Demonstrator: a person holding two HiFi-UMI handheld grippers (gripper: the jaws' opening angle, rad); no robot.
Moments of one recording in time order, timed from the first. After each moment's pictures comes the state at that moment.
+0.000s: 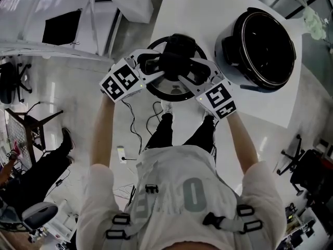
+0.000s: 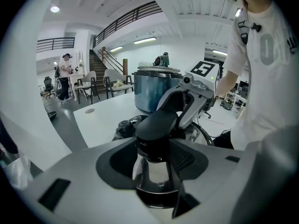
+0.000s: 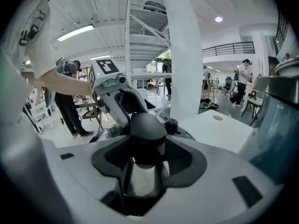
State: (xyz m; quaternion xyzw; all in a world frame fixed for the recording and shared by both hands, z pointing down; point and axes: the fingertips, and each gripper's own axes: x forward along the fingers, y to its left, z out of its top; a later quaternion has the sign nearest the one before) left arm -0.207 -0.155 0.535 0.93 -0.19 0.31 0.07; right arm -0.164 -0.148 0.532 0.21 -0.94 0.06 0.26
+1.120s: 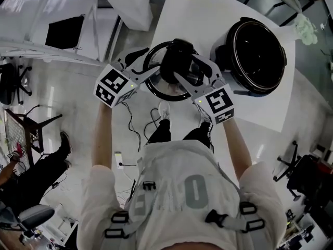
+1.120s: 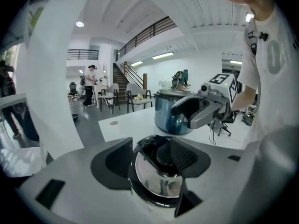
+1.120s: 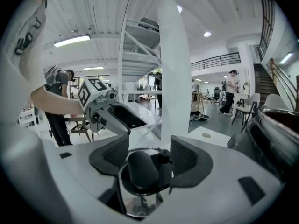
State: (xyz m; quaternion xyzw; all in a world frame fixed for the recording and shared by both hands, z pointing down) left arm -0.226 -0.187 0.484 0.92 -0.31 0.23 0.08; right arm -0.155 -0.174 0.468 0.28 -0.94 0.06 0.18
